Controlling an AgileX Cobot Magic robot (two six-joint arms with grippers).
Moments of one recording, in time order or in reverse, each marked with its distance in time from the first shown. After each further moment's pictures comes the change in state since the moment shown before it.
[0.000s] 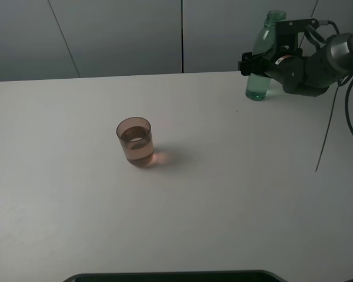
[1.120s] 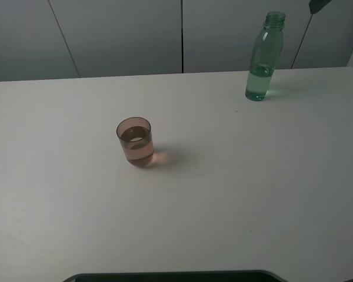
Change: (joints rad) left arm 0.000 0.000 0.000 0.000 0.000 -0.002; right arm -0.201 -0.600 -0.390 -0.134 1.742 0.052
